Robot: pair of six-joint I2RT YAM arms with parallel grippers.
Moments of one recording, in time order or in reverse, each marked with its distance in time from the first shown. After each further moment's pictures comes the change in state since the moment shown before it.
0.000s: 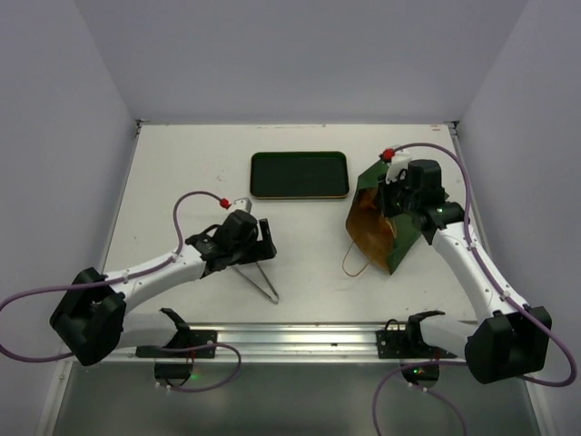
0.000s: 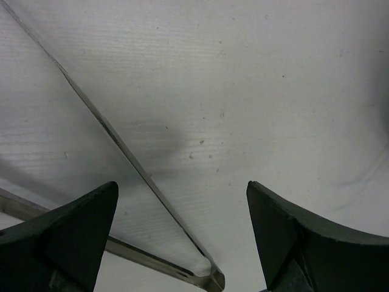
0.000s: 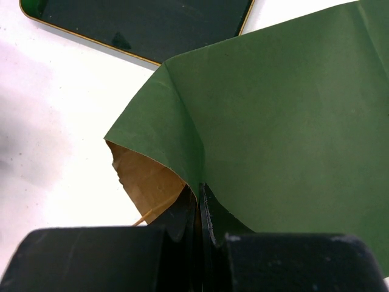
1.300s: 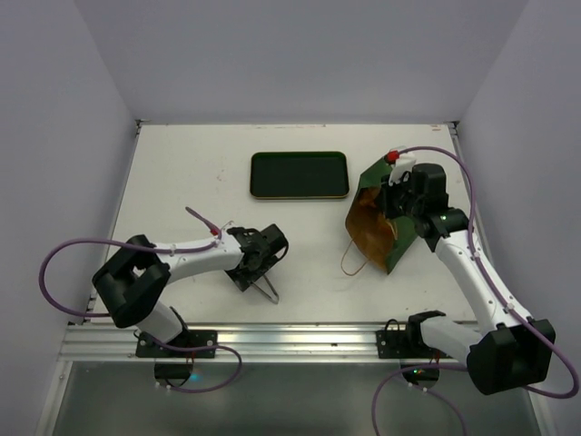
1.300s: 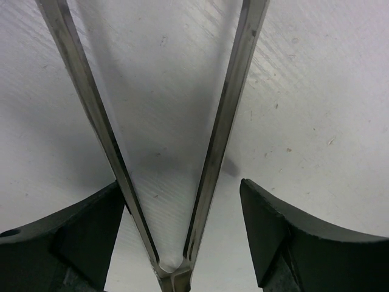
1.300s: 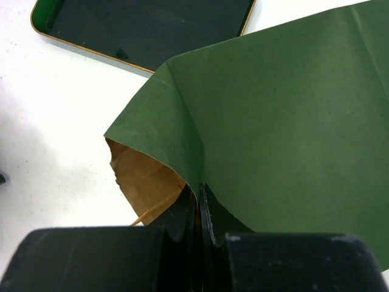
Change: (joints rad) left arm -0.200 0.282 0.211 -0.480 -0.243 -0.832; right arm 0.000 -0.063 -0.035 0.034 0.005 0.020
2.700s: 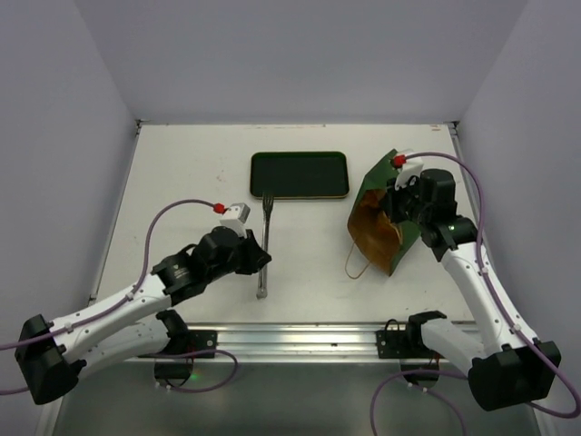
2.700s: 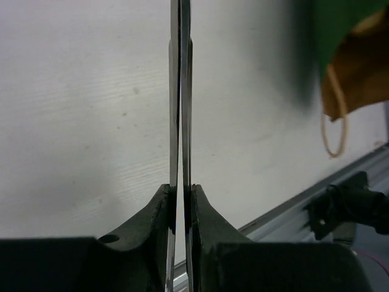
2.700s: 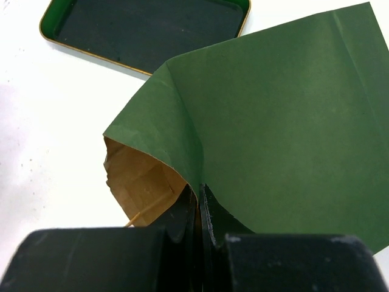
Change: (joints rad) left arm 0.021 -0.618 -0.234 0.383 0.193 0.815; right arm -0.013 -0.092 -0.016 -0.029 -0.005 -0.013
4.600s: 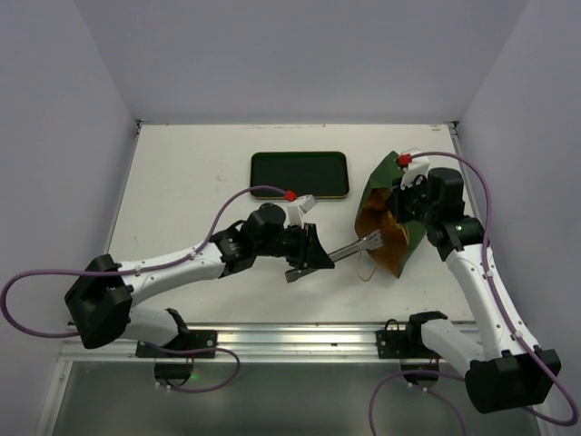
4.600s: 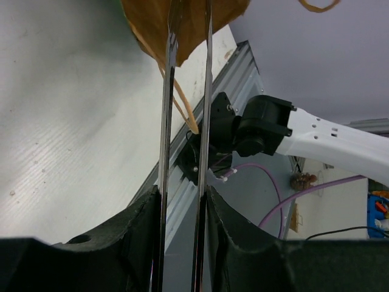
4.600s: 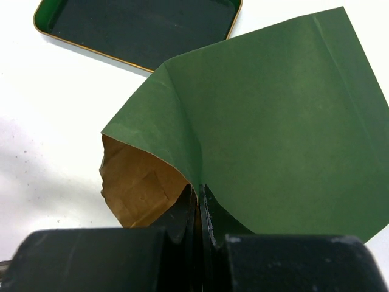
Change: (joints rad) left arm -0.070 0.398 0.214 0.427 0.593 -0.012; right arm -0.046 -0.022 0.035 -0.079 -0.026 -0.043
